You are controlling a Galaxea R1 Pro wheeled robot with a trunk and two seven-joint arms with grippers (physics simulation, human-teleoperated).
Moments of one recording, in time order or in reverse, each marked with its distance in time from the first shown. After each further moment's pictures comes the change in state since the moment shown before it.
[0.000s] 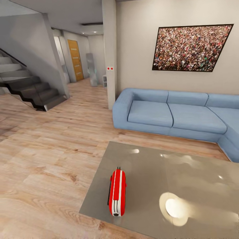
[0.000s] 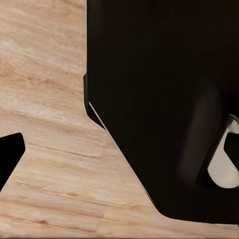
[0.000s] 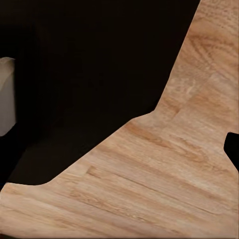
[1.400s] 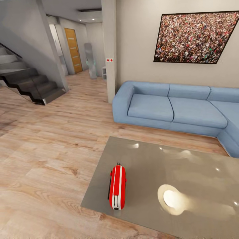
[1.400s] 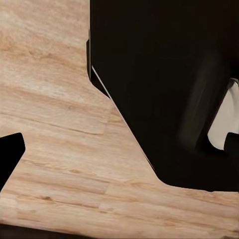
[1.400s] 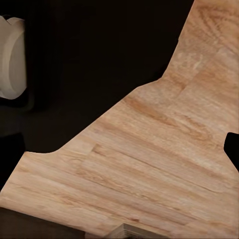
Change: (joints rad) left arm 0.000 0.001 0.000 0.000 0.001 0.000 0.000; right arm 0.000 -0.001 0.000 0.000 -0.001 0.000 0.000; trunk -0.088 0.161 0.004
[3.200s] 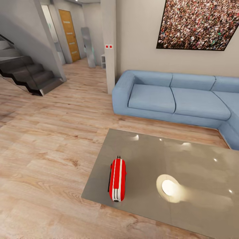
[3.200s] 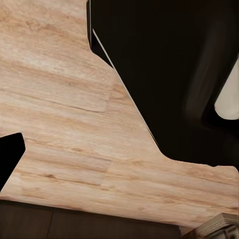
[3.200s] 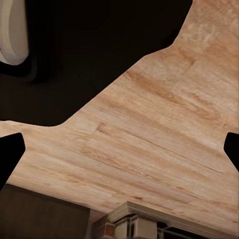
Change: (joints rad) left arm 0.000 0.001 0.000 0.000 -0.001 0.000 0.000; right arm 0.000 -0.003 0.000 0.000 -0.001 0.000 0.000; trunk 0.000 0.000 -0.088
